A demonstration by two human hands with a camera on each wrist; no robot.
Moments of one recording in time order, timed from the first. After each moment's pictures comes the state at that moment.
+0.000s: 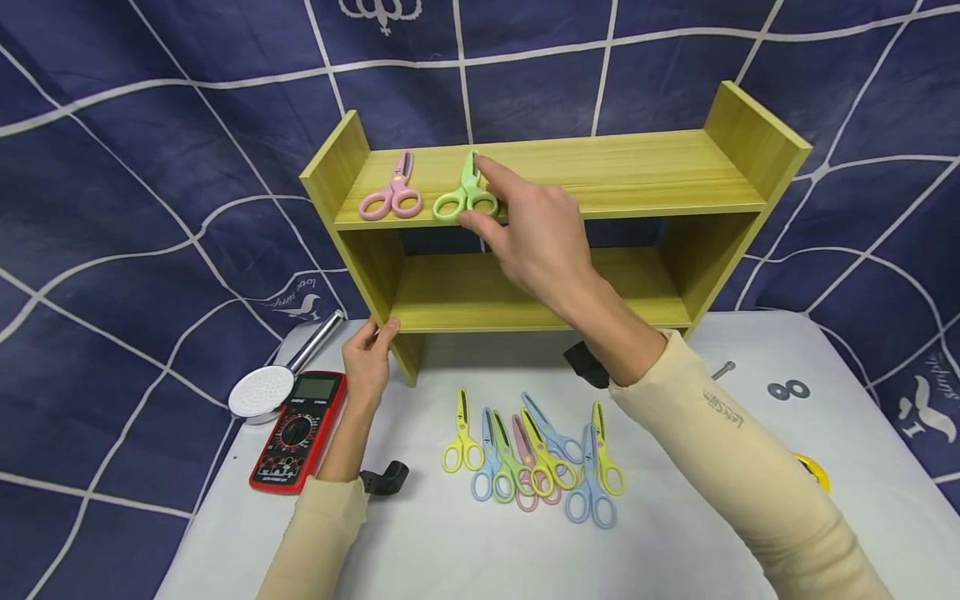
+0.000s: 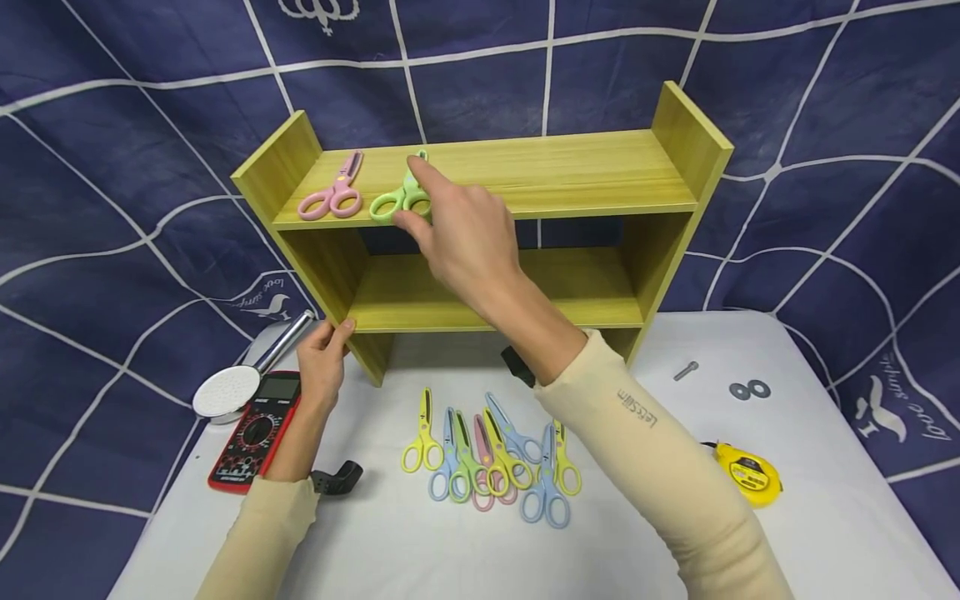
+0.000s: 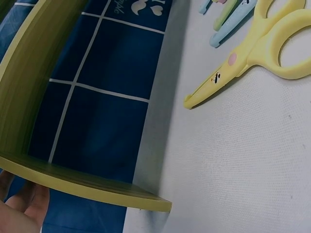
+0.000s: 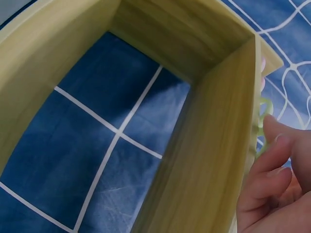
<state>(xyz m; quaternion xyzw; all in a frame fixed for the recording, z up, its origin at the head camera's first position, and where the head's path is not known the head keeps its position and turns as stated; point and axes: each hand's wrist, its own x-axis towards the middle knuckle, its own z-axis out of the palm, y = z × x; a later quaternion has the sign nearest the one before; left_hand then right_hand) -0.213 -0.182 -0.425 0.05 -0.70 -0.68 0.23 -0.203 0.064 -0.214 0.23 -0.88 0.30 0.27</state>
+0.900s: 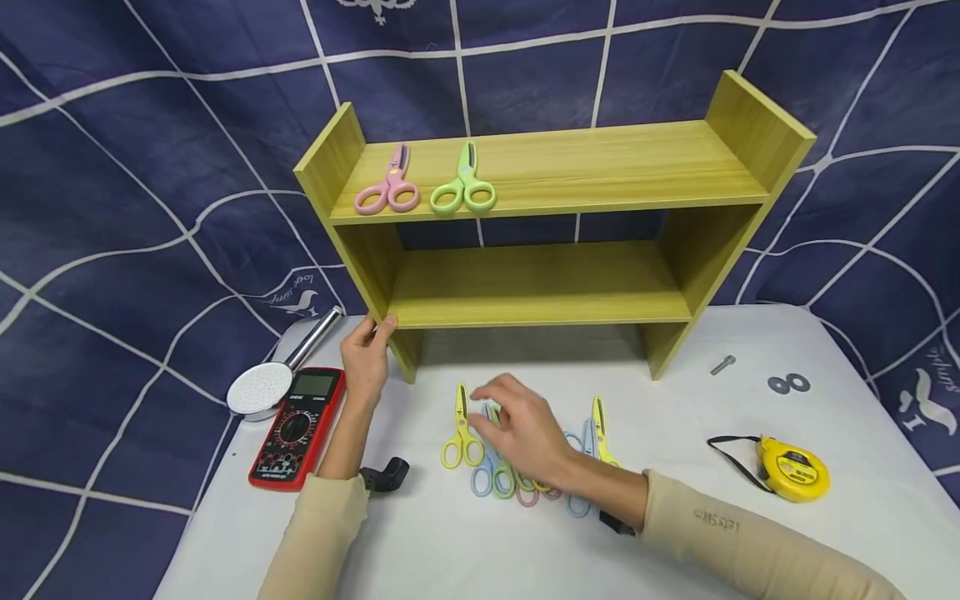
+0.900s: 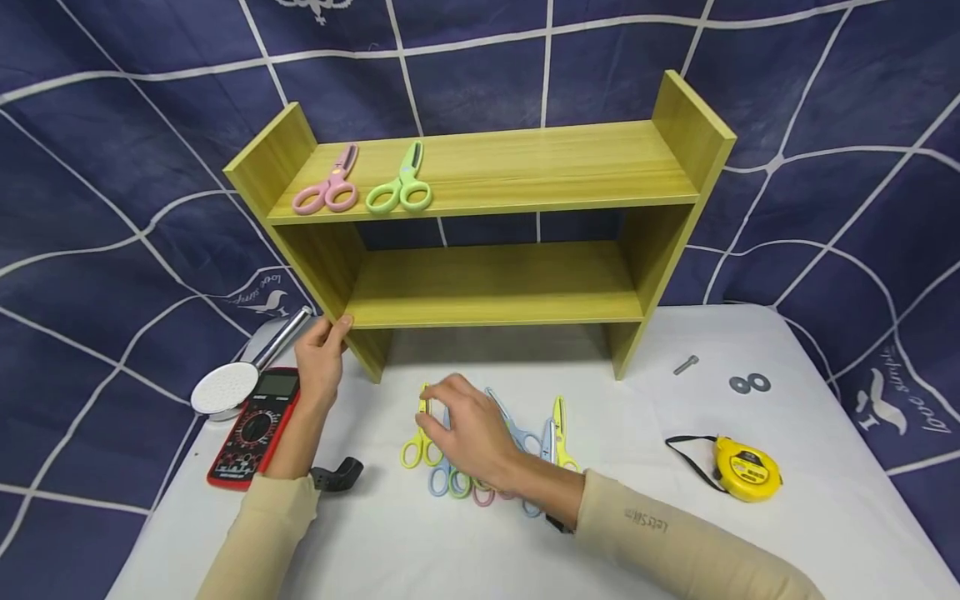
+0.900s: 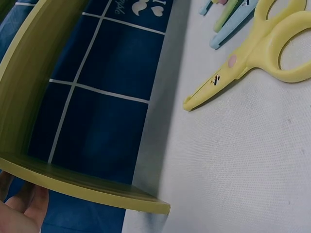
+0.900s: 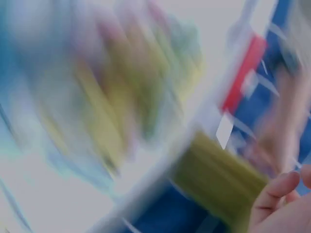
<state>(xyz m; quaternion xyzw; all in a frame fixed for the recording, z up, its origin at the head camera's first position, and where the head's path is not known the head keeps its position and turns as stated) -0.215 -0.179 -0.427 0.04 -0.69 -0.68 0.24 -0.119 0.062 -0.415 0.30 -0.82 0.47 0.12</state>
